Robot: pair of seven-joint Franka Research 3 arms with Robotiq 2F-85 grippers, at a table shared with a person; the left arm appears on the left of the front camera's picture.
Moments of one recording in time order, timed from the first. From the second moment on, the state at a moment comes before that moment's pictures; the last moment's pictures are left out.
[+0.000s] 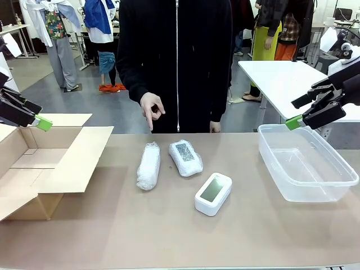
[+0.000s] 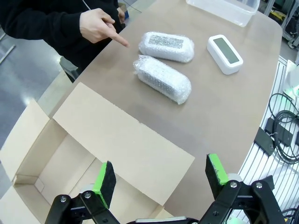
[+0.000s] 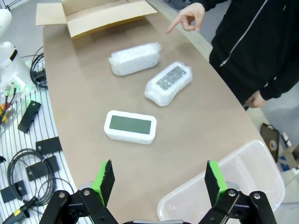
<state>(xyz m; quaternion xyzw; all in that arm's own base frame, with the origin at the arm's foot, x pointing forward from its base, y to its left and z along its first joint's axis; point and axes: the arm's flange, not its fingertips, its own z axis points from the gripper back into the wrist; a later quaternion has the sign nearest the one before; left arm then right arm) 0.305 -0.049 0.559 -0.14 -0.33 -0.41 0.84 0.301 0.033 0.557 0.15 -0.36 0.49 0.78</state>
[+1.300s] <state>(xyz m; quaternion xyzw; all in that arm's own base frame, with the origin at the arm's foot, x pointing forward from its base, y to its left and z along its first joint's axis) 0.305 -0.048 0.559 -0.14 -0.33 -0.41 0.84 0.301 0.033 0.557 0.15 -0.36 0.49 0.78</state>
